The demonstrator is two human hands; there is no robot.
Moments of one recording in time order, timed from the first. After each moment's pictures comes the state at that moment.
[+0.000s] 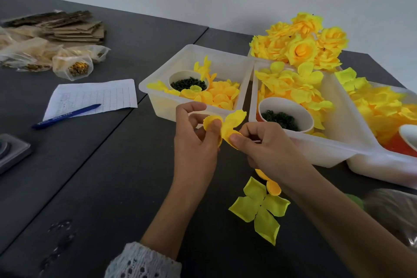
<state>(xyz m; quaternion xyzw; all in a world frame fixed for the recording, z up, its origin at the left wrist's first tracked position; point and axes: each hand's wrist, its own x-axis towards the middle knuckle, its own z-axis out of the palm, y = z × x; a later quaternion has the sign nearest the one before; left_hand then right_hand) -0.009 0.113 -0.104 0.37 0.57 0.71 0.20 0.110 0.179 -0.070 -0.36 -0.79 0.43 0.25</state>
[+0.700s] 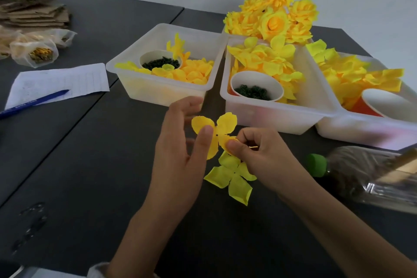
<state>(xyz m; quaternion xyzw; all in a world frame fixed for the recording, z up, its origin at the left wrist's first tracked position) 0.030 0.062 -0.107 0.53 0.62 0.57 0.12 0.169 0.143 -0.089 -0.41 -0.77 0.43 0.23</state>
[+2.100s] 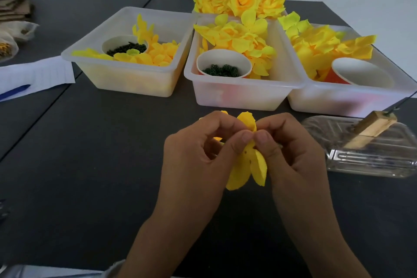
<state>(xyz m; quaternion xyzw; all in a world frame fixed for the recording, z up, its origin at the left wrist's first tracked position) 0.113 0.058 -0.084 0.58 0.56 0.56 0.20 0.240 0.093 -0.088 -0.33 -0.66 0.45 0.50</state>
